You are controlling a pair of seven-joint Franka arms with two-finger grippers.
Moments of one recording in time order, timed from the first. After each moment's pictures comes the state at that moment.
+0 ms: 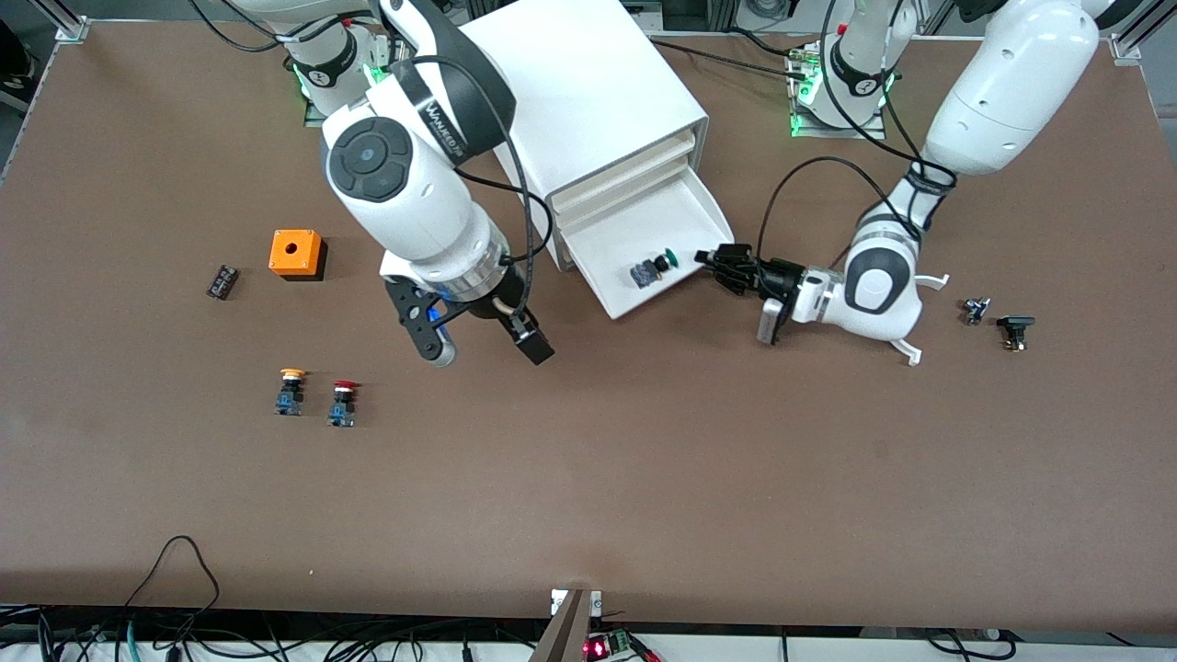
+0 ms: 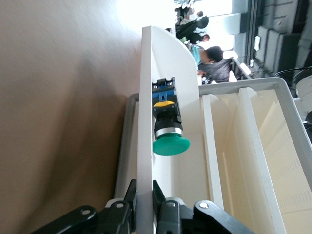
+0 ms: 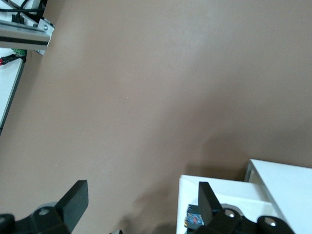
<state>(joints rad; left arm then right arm) 0.11 0.68 -0.26 -2.03 -1.13 1.77 1.16 0.56 0.61 0.05 -1.12 0.13 1.94 1.56</state>
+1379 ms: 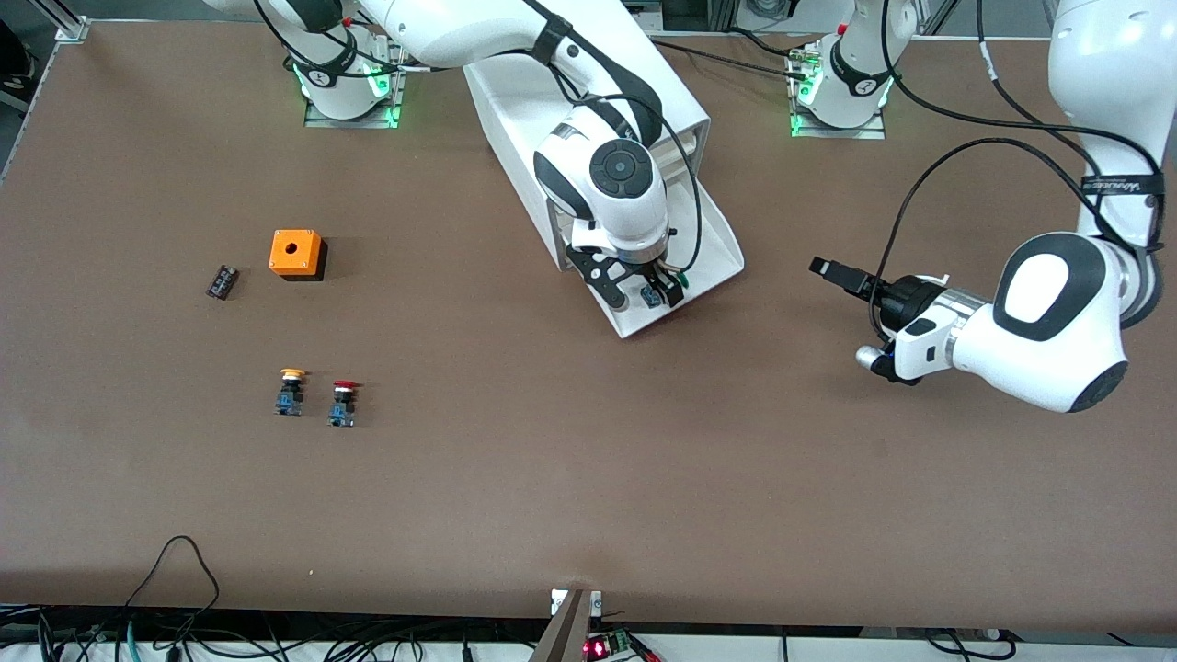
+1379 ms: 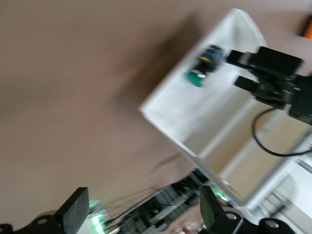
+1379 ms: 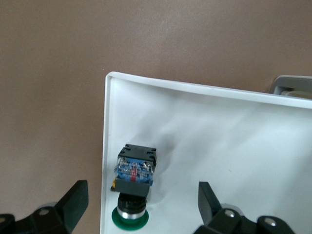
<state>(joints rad) 0.17 0.55 -0.27 -1.43 -0.36 1.31 0.13 0.85 0.86 0.05 -1.16 0.09 2.13 1.74</state>
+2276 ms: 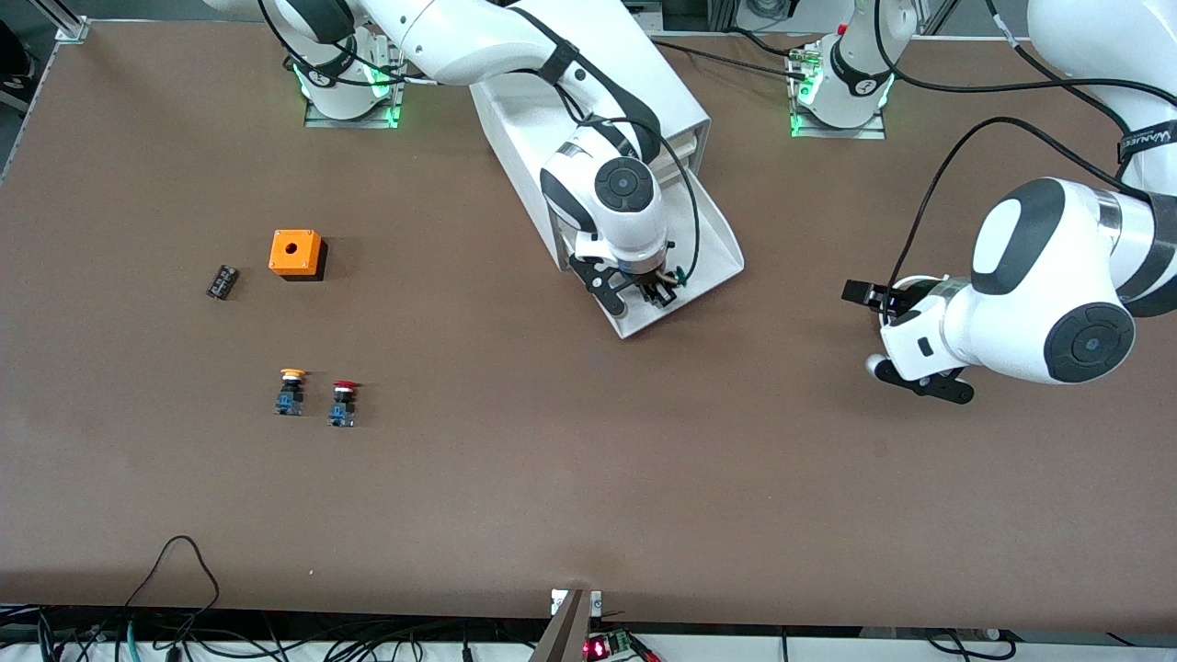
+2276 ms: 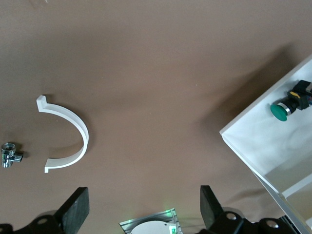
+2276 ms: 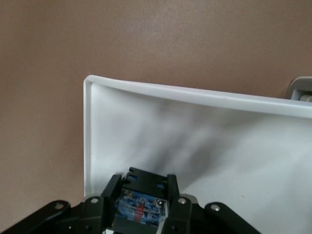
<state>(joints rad) 0.06 0.53 -0.27 -1.31 0.00 1.37 0.05 0.85 0.90 0.05 -1.18 0.08 2.19 1.76</state>
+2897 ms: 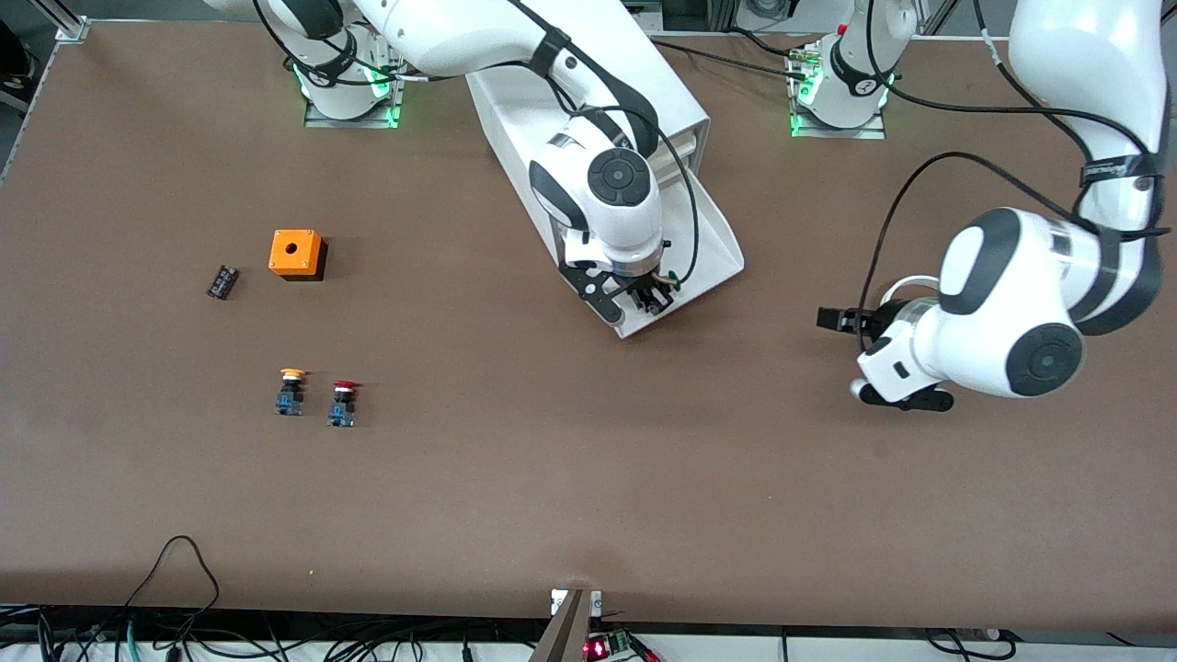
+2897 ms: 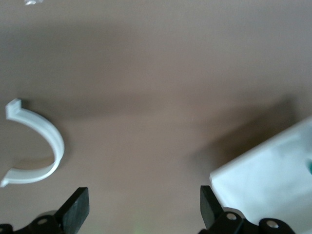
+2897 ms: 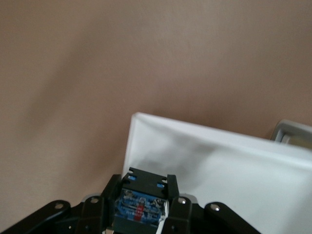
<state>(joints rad) 0.05 0.53 -0.29 -1.49 -0.03 1.64 -0.18 0.82 0.86 0.01 -1.07 0.06 2.05 1.62</state>
